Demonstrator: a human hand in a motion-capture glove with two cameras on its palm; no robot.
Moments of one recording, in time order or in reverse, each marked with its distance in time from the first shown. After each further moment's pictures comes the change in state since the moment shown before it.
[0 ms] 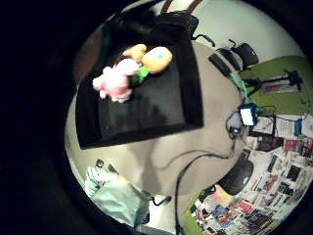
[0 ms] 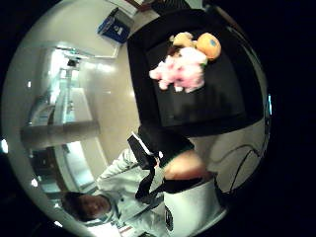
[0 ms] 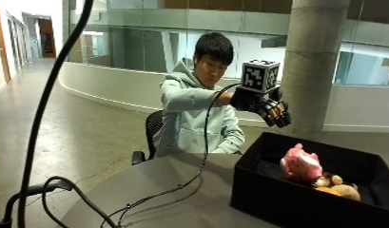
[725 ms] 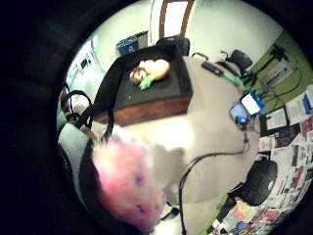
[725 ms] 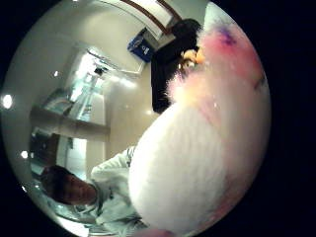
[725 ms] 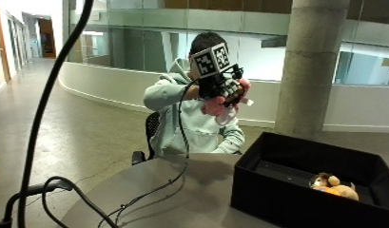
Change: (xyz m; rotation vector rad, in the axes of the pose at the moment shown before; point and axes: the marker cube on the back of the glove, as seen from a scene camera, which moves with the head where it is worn) arm 0.016 0.136 -0.023 0.334 -0.157 -0.061
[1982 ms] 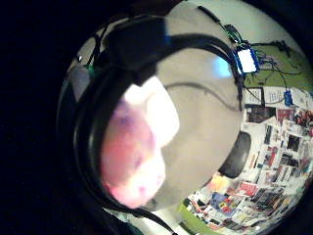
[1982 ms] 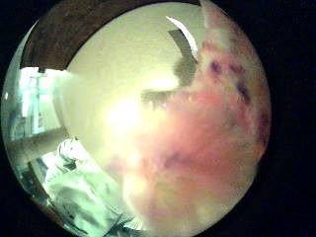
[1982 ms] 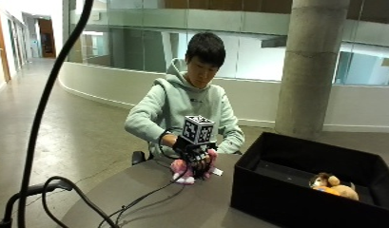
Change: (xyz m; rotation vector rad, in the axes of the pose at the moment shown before) arm 0.106 0.138 0.189 -0.420 0.443 0.135
